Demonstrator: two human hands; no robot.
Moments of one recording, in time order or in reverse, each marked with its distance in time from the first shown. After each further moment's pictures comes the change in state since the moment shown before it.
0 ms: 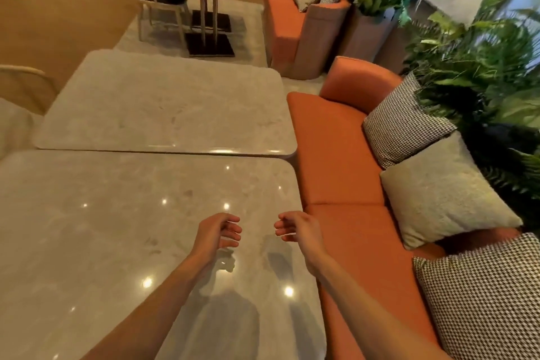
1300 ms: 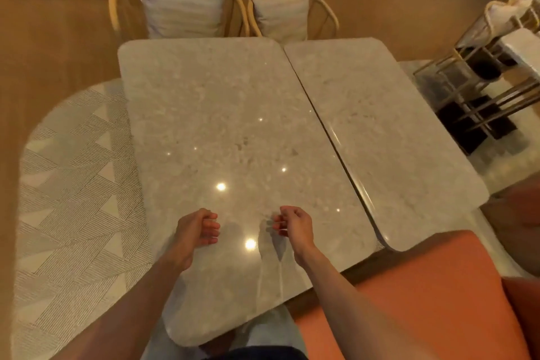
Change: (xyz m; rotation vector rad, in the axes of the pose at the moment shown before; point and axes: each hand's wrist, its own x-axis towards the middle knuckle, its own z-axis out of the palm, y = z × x) left_hand -0.066 -0.159 0.082 -0.927 0.968 -0.020; right_hand 0.113 0.022 0.034 -0.721 -0.874 -0.014
